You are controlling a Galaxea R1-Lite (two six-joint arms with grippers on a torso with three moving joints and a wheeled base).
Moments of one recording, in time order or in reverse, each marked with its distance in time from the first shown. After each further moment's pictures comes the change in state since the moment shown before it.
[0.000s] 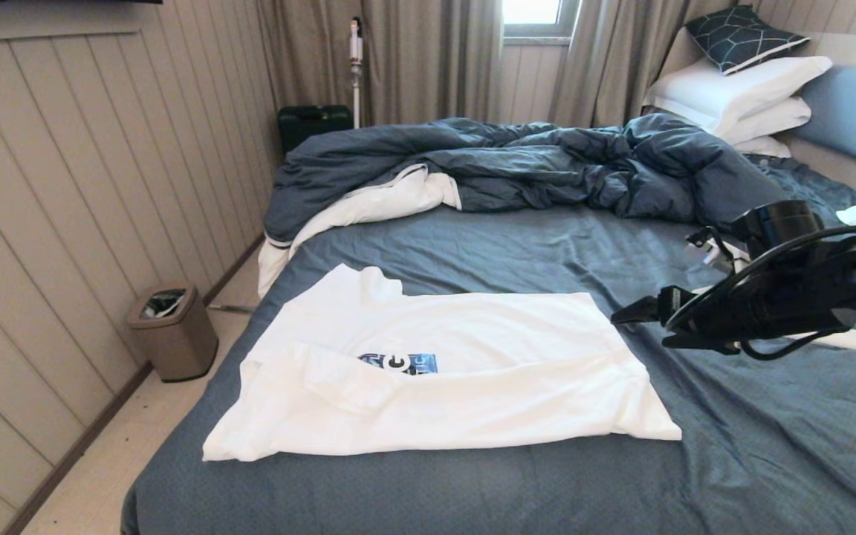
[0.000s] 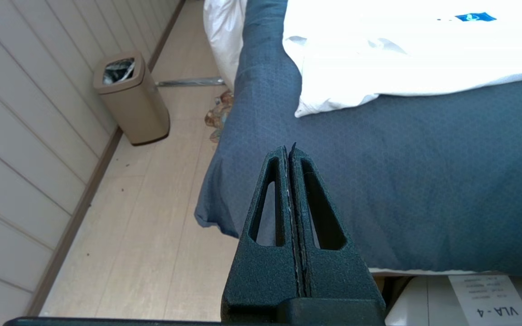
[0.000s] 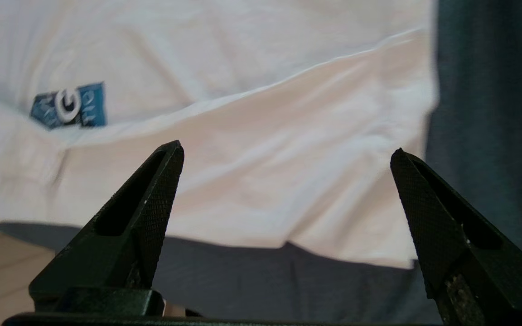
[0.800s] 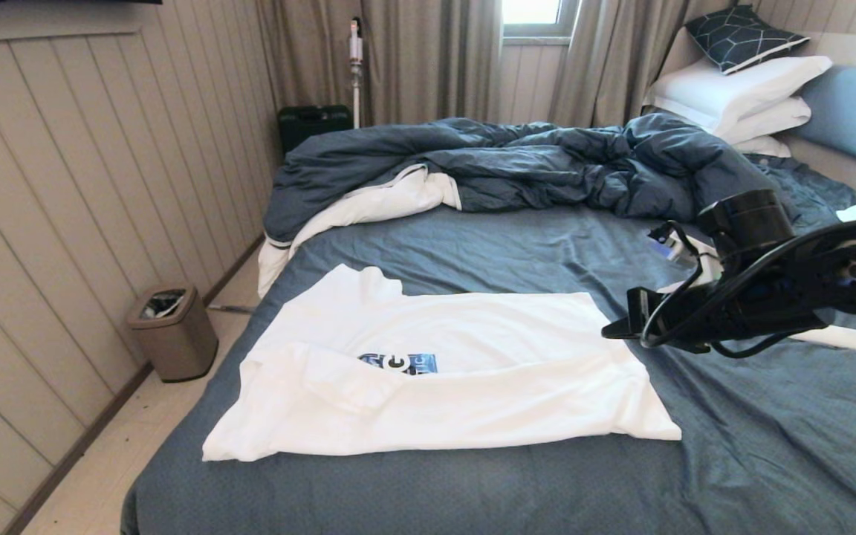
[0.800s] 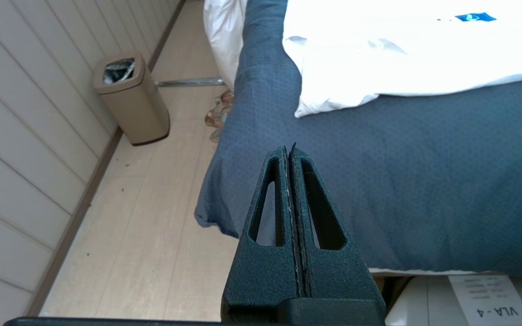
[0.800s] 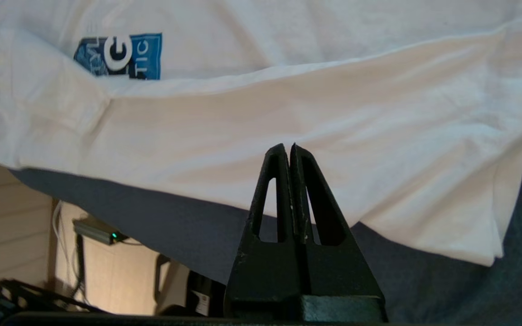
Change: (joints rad) left arm 0.000 0.000 0.001 -0.004 0.002 -0.002; right arm 0.156 -0.054 0.007 0.030 -0.025 0.006
